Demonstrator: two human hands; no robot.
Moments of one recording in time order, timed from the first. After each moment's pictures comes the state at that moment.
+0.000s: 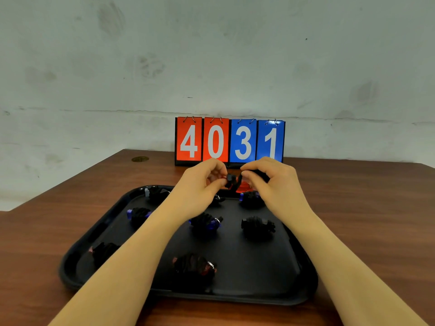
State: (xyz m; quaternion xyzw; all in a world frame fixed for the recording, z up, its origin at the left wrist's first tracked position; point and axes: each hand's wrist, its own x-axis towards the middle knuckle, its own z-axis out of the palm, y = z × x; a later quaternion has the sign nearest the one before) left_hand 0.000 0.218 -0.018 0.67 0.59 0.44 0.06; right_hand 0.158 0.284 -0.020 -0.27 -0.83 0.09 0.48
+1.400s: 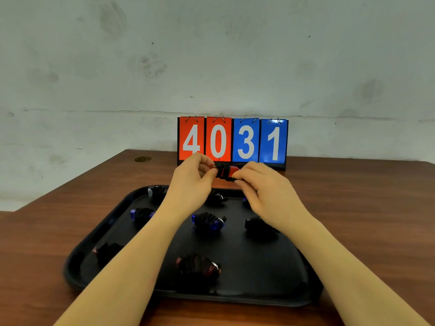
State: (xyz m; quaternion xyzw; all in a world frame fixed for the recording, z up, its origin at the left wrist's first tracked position) left_hand -0.006 0.226 -0.018 0.56 0.64 0.53 0.05; right_hand 0.148 0.275 -0.025 -0.23 -0.89 -0.06 0.39
